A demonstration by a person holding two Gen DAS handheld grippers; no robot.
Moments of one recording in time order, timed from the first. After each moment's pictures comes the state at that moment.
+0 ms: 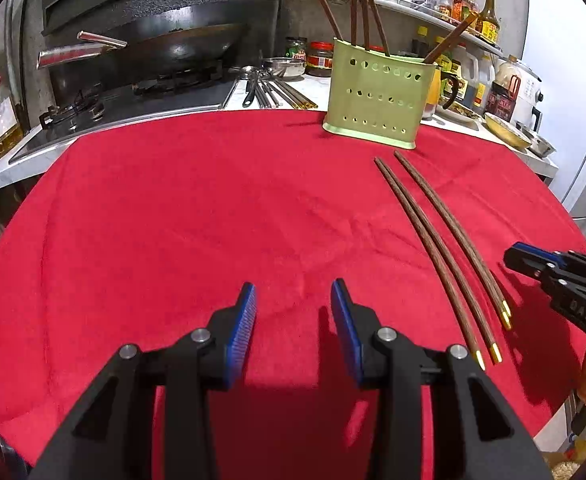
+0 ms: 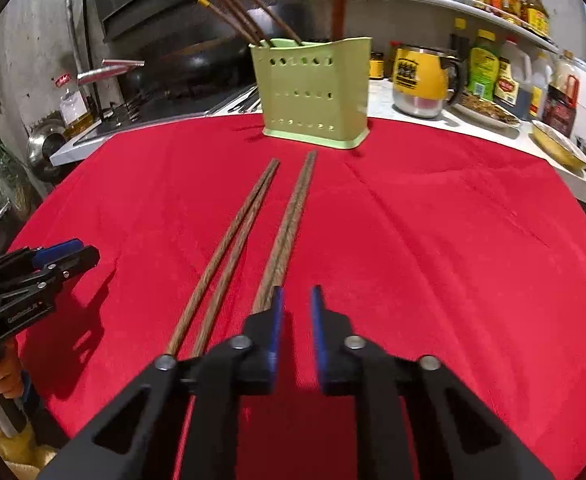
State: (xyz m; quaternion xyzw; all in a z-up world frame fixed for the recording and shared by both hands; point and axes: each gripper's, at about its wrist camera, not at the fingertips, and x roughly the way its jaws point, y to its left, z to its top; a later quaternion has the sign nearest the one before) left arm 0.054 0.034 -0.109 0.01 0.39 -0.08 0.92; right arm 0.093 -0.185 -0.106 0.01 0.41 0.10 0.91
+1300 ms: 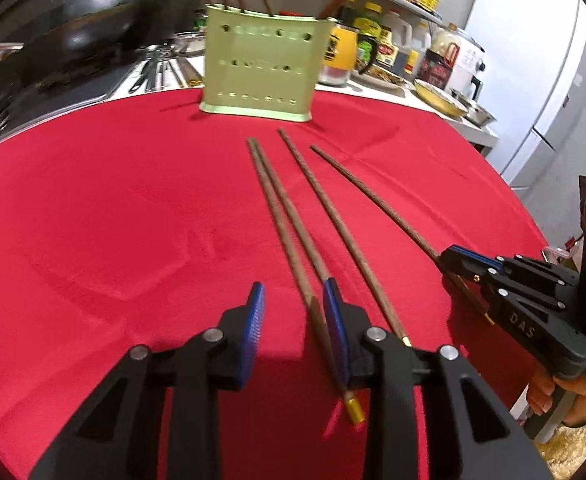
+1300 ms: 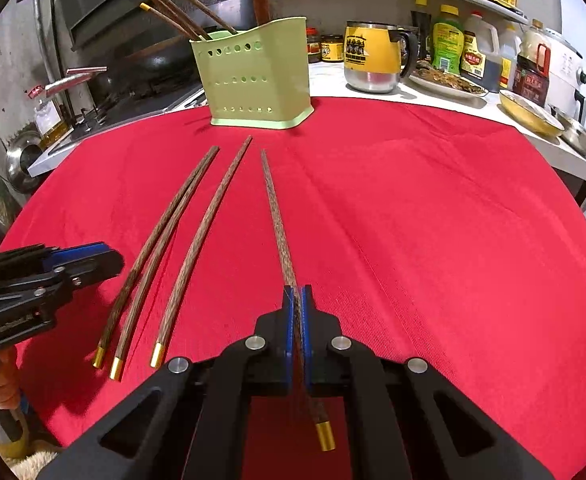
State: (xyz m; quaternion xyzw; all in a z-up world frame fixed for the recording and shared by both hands) left arm 0.076 -0.056 -0.117 0.01 0.44 -0.21 0.87; right arm 0.085 -0.236 -0.118 0.03 0.43 0.06 0.90
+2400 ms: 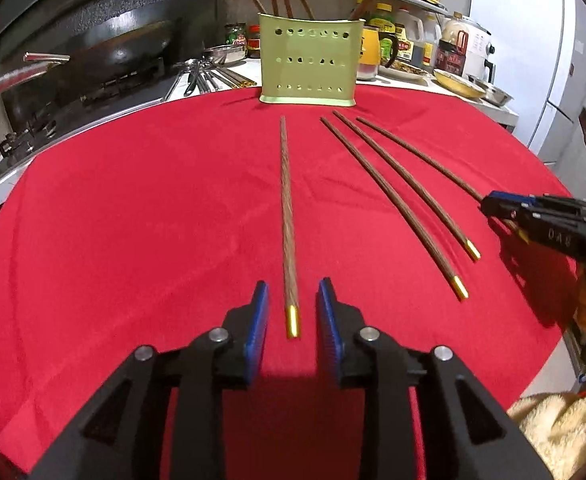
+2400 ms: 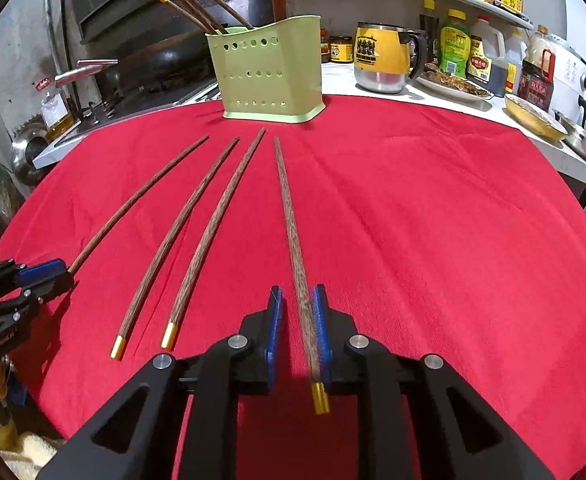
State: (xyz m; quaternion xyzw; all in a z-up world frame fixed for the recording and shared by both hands) left arm 0.021 0.005 -0.126 0.07 0.41 -0.16 0.90; right arm 0.074 -0.227 -0.122 0.02 0.42 0.07 0.90
